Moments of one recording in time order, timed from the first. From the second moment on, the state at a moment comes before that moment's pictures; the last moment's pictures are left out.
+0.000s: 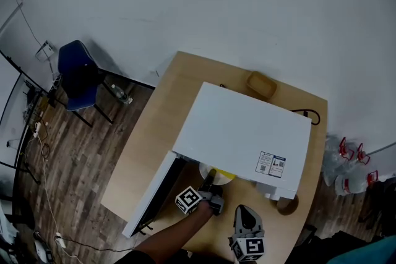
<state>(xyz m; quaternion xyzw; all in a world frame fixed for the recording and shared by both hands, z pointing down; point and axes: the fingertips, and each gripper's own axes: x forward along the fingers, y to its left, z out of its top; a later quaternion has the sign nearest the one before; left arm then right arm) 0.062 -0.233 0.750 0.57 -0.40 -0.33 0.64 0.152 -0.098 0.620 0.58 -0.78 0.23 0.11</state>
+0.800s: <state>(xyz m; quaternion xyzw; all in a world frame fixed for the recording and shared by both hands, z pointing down) 0.063 -0.243 0.763 0.55 -0.44 -0.33 0.63 0.170 -0.079 0.633 0.59 -0.77 0.23 0.11</state>
